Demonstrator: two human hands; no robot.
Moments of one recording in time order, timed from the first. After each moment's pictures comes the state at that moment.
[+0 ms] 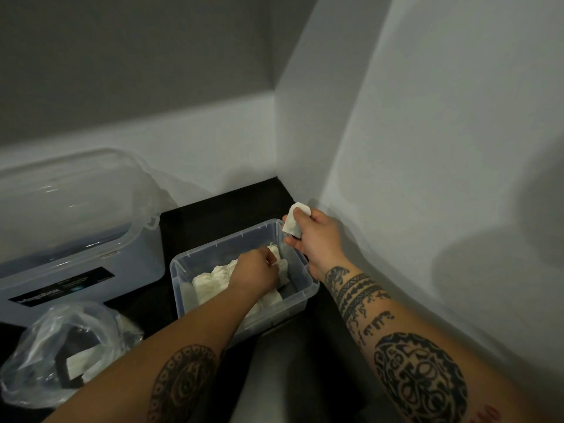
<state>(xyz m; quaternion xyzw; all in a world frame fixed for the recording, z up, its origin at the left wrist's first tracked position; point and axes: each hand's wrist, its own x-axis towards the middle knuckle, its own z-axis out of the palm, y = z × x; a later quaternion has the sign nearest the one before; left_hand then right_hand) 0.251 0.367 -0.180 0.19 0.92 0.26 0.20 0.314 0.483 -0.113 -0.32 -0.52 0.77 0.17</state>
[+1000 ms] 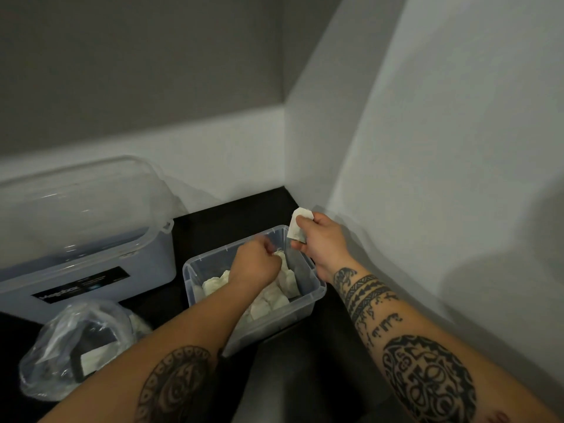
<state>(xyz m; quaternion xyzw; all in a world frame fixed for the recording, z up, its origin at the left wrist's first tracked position) 0.248 0.357 -0.144 0.17 0.92 0.33 0.14 0.313 0.481 -0.106 -0.31 -0.56 0.75 0.15</state>
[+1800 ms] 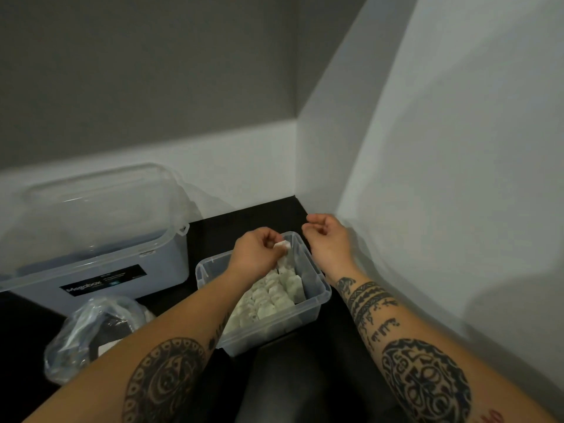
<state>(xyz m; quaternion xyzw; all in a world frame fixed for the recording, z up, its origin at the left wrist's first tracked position) 0.248 0.340 -0.113 0.17 0.84 0.49 0.15 0.319 0.481 -0.111 -0.27 -0.69 0.63 0.22</state>
